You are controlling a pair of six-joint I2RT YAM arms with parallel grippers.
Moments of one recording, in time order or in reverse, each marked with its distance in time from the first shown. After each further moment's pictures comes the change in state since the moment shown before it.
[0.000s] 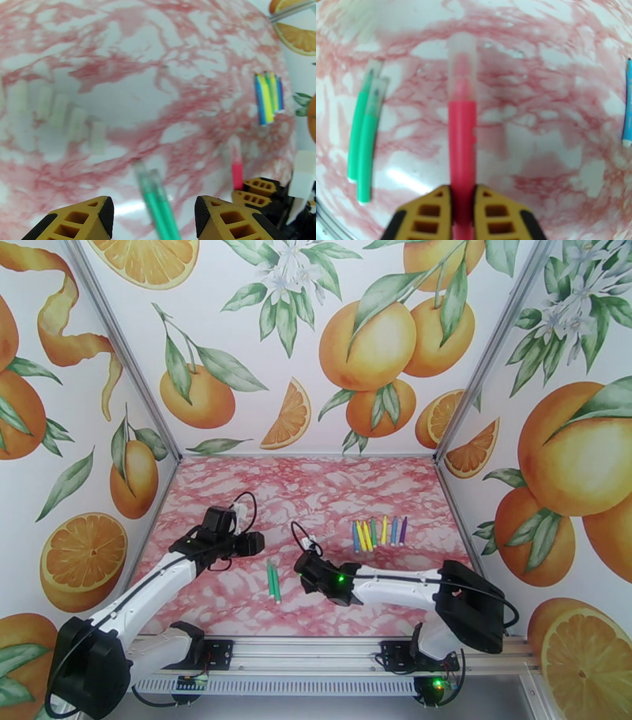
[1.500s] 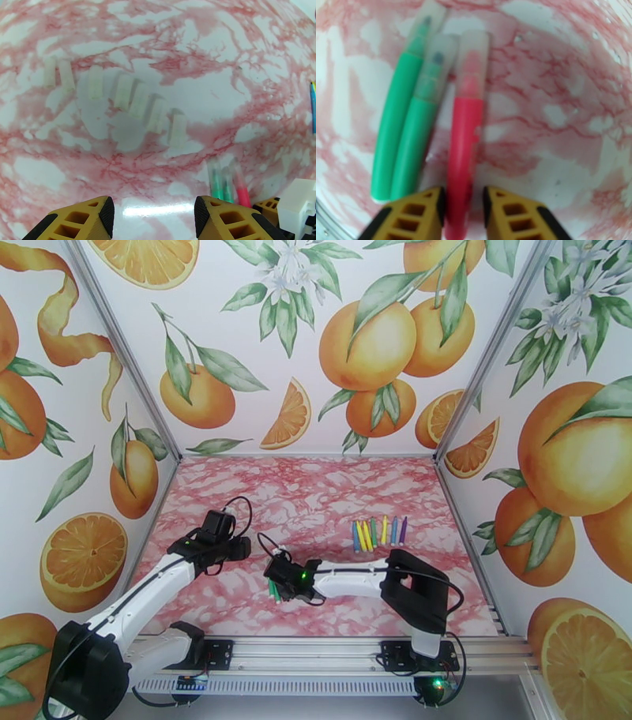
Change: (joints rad) left arm -0.002 -0.031 0.000 -0.164 -0.355 0.091; right arm 0.094 0.345 0.329 -0.188 -0.101 -0.026
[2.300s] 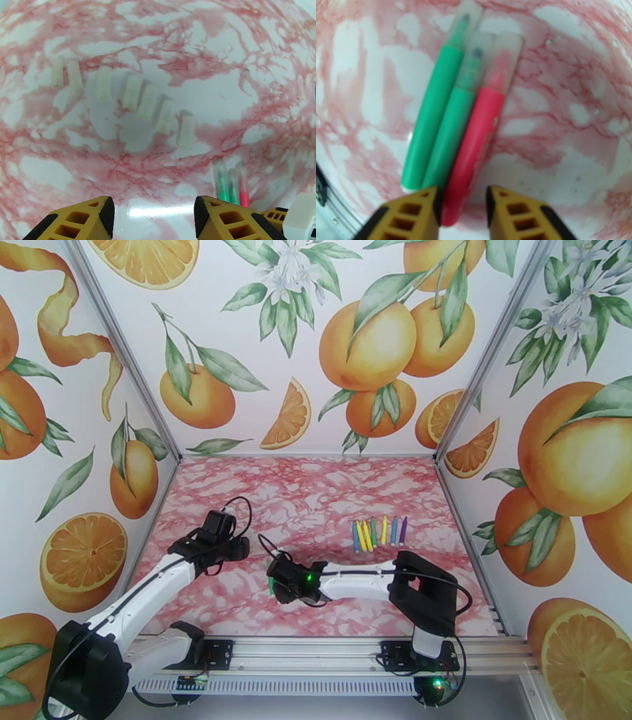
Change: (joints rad) left arm -0.004 0.001 0.000 -0.003 -0.029 0.000; right arm -0.001 -0.053 -0.063 0.105 -0.103 -0.018
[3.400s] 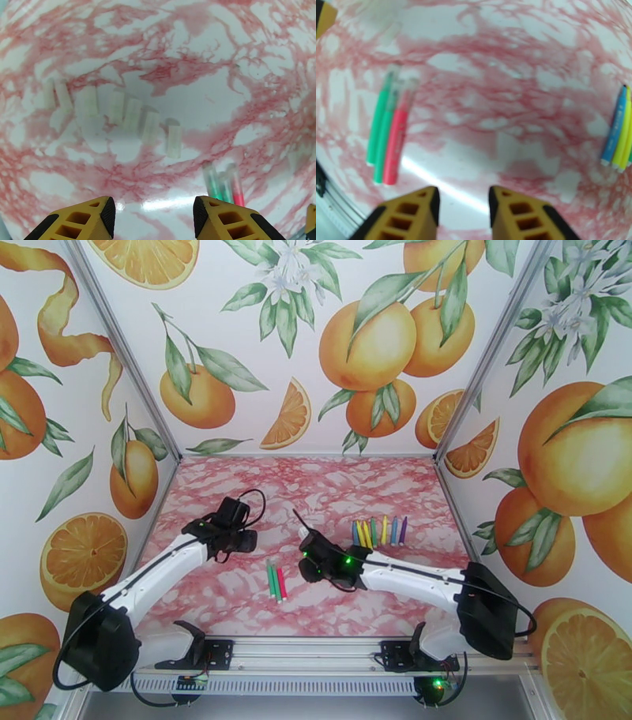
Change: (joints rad) left arm -0.066 0.129 0.150 -0.089 -0.046 0.040; right arm -0.139 -0.308 -0.102 -0.127 0.042 -0.113
